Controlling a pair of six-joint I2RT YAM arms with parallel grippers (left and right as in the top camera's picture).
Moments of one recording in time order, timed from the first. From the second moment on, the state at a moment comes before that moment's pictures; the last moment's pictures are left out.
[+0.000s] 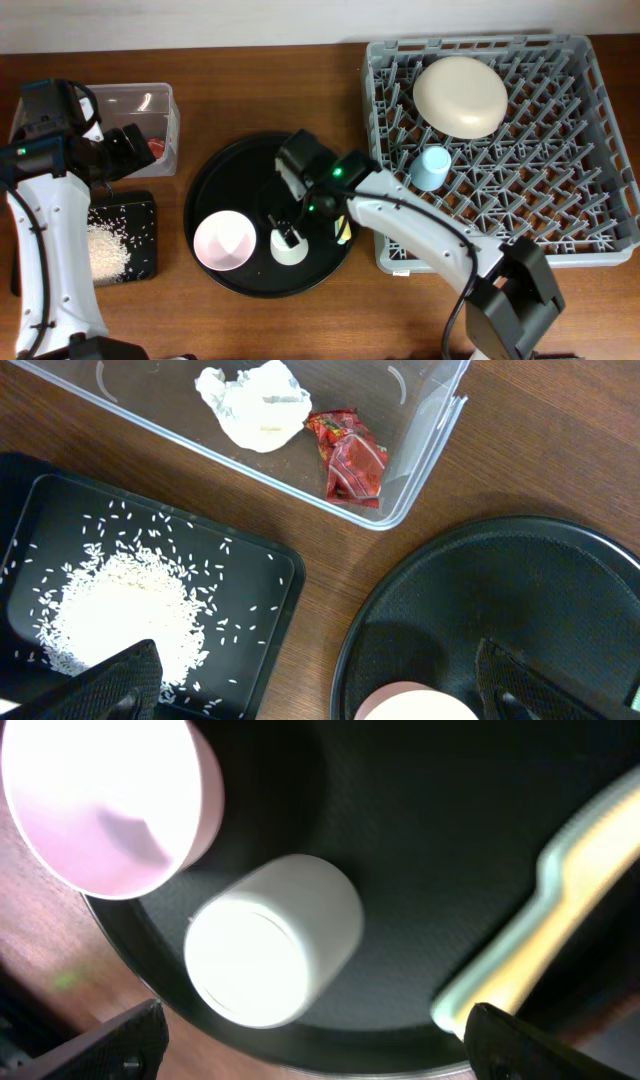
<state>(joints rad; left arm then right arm) 0.28 1.55 1.52 -1.07 -0.02 -0.18 0.77 1.85 1.51 -0.93 -0.18 0.19</state>
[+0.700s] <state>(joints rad) 0.28 1.55 1.52 -1.07 -0.02 -0.18 0.92 1.94 1.48 -0.82 0.00 0.21</state>
